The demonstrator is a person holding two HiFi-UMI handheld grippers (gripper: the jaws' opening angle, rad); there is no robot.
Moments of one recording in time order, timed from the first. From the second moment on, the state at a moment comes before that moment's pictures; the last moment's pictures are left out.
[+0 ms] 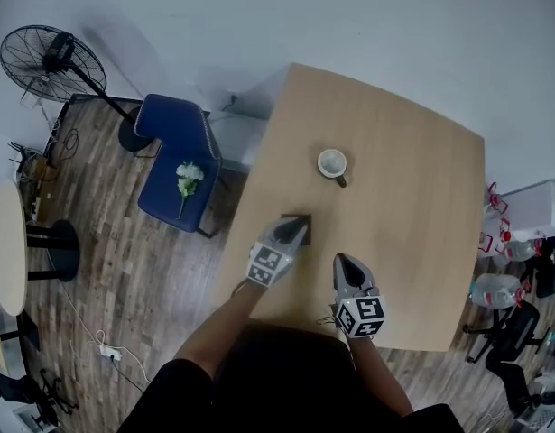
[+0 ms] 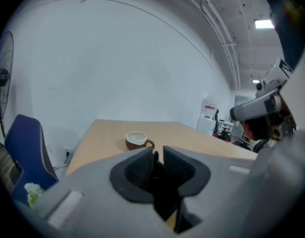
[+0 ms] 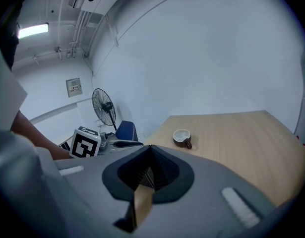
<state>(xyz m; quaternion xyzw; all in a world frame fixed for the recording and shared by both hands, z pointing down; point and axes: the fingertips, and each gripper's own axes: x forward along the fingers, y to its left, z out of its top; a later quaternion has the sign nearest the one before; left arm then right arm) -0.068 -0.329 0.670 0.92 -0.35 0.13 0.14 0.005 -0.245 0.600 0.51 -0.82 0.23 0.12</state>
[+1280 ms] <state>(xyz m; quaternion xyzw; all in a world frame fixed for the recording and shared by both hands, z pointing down) -0.260 -0.200 0.436 0.91 -0.41 0.02 0.09 -0.071 -0.160 0.469 0.61 -0.77 0.15 0.09</state>
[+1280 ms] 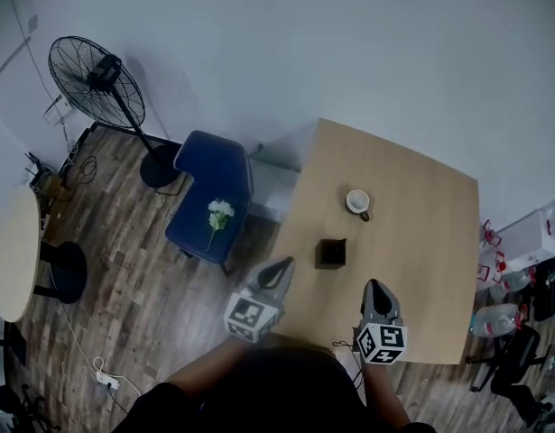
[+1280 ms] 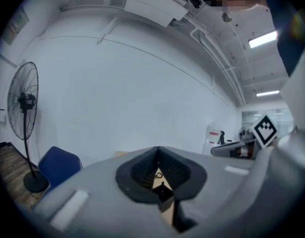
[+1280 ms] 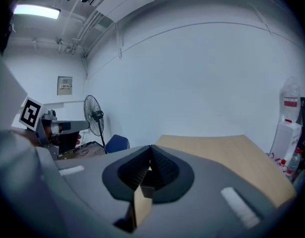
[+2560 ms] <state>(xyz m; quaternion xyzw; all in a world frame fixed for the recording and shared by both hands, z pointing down) -0.363 -0.143 0.397 0.92 -0.38 0.01 0.05 -0.152 -0.089 0.411 0.67 -0.73 0.08 0.06</state>
